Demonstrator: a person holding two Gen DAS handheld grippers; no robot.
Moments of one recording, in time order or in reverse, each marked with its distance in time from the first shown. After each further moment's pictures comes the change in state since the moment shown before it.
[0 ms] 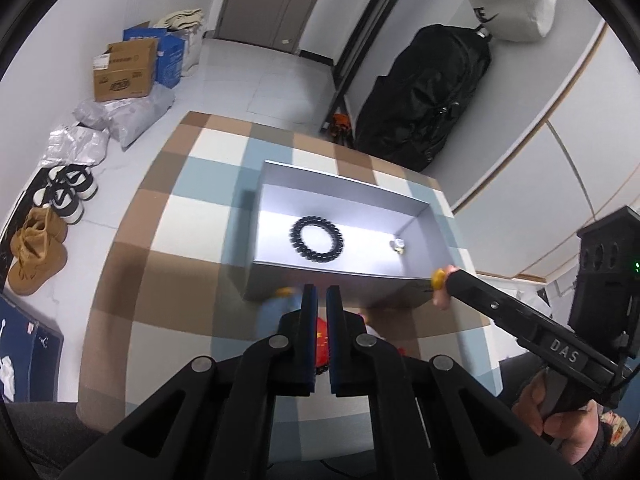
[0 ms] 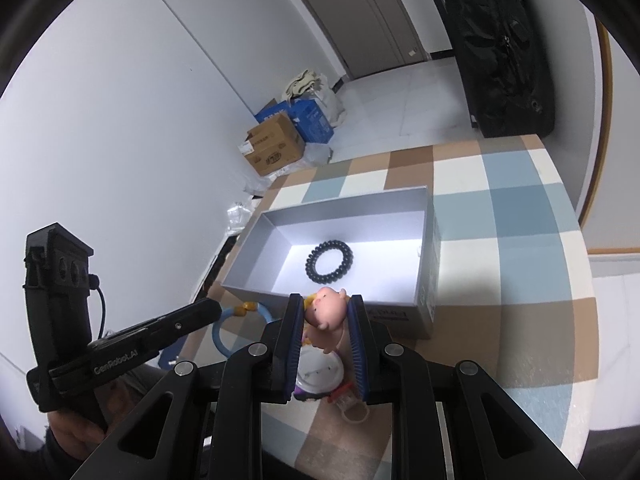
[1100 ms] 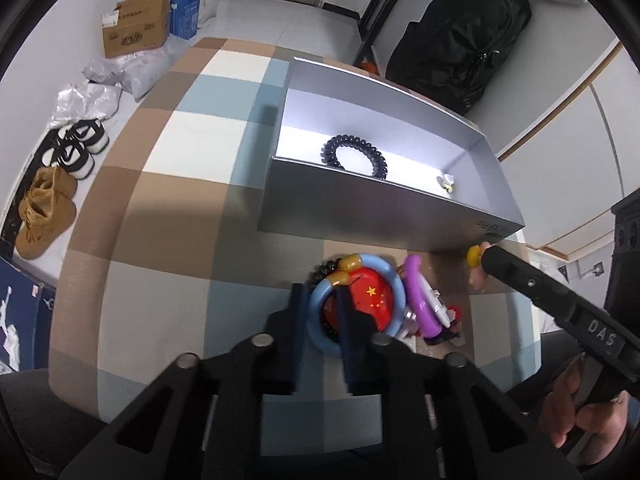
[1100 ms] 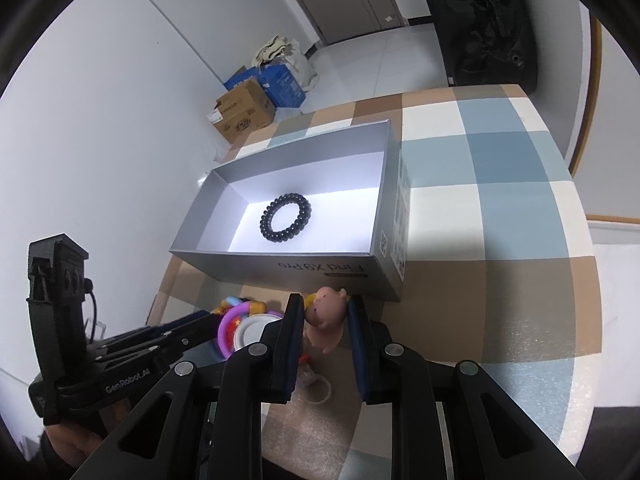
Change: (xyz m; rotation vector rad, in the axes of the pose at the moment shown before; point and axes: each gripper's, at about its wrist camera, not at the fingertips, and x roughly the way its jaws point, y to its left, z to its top) left arm 0.034 0.013 -0.026 -0.031 0.173 0.102; right arm 0.024 -0.022 -0.016 0.044 0.131 -0.089
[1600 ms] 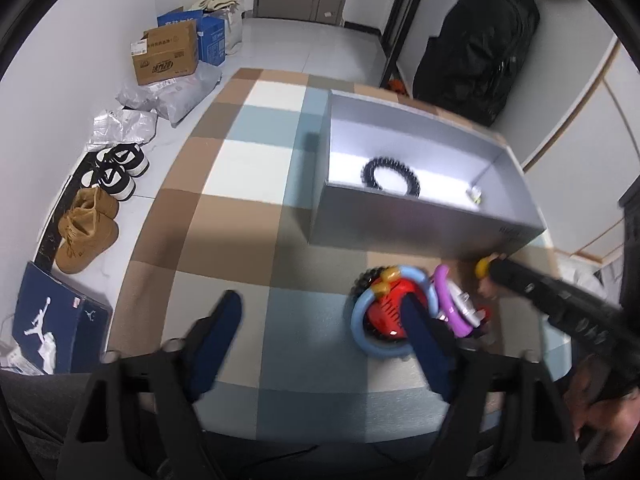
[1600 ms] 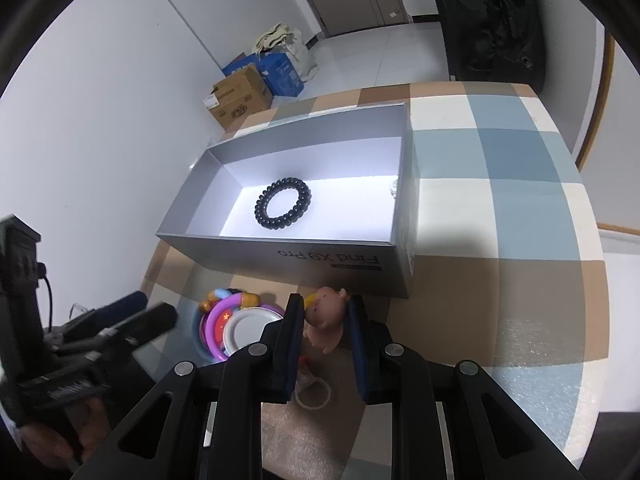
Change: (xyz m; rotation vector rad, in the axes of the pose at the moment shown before) left arm -0.012 0.004 -0.004 0.028 -0.062 0.141; right arm 0.012 0.008 -0.004 -0.041 0.028 -0.041
